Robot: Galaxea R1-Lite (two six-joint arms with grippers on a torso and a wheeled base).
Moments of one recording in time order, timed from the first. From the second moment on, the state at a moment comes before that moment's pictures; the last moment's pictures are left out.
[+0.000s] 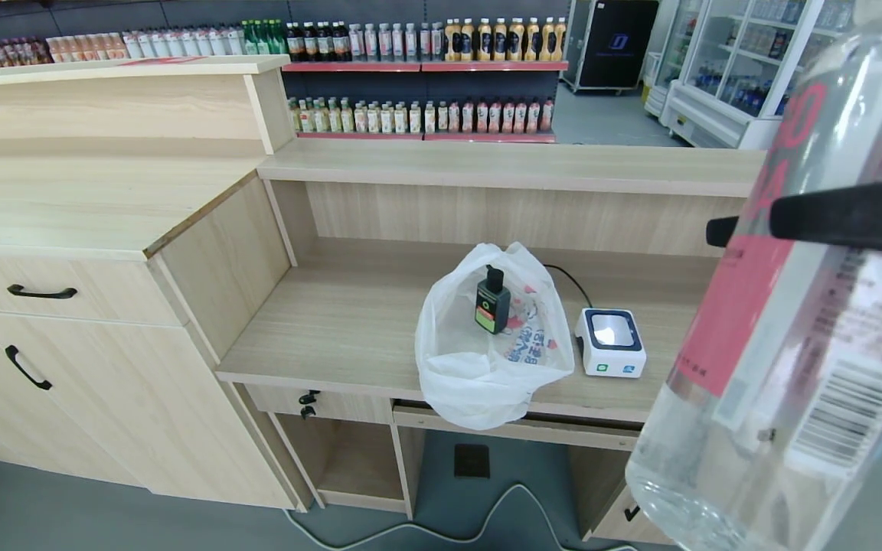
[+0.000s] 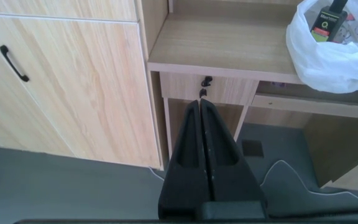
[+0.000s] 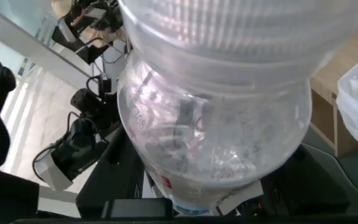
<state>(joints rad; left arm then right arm) 0.00 0.00 0.00 0.00 0.01 0.01 0.78 1.20 -1.24 0.18 0.42 0.32</state>
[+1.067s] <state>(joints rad) 0.00 0.00 0.00 0.00 0.01 0.01 0.76 1.17 -1.16 0.18 0.33 0.27</state>
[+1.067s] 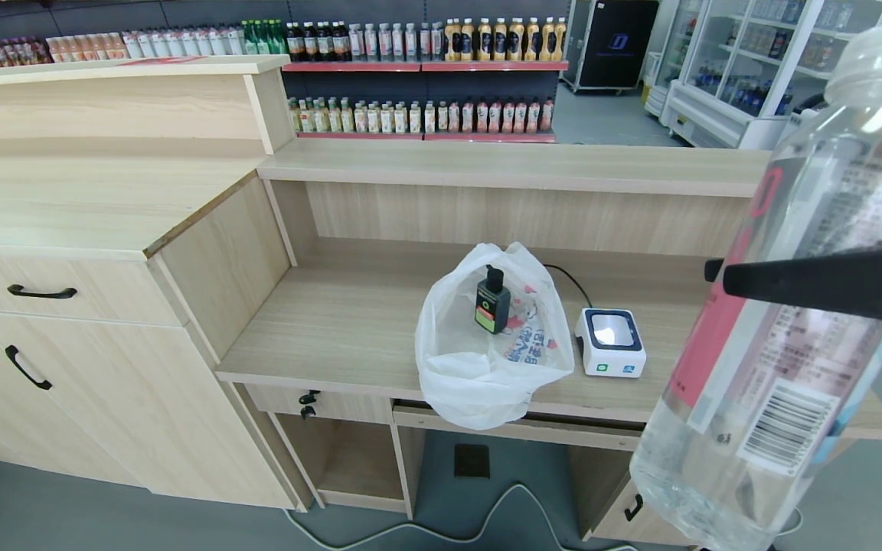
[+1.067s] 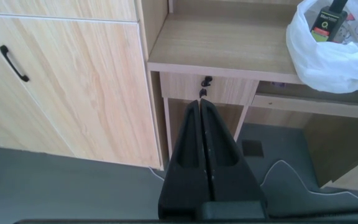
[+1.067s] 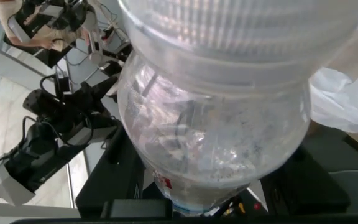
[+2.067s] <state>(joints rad) 0.00 0.00 0.00 0.00 0.01 0.01 0.29 1.46 -1.38 0.01 0.21 -0.21</state>
